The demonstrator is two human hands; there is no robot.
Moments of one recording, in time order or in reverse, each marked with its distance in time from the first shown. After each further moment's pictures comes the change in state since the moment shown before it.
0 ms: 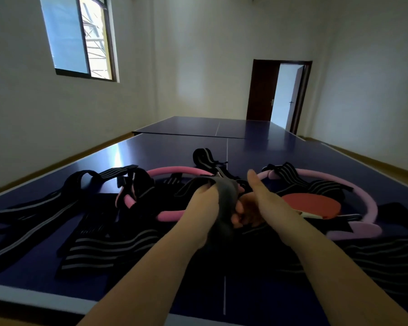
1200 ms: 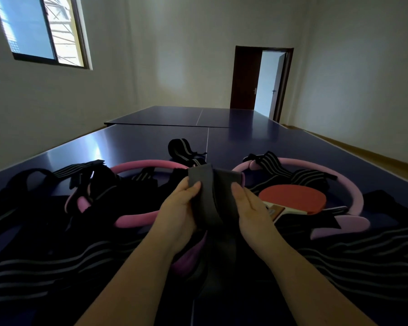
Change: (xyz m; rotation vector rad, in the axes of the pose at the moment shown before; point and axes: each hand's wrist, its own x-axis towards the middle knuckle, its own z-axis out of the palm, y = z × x) left_hand 0.057 -0.047 0.019 -0.529 -0.067 0.078; right_hand 0.034 0.059 -0.009 0.295 0.303 -0.221
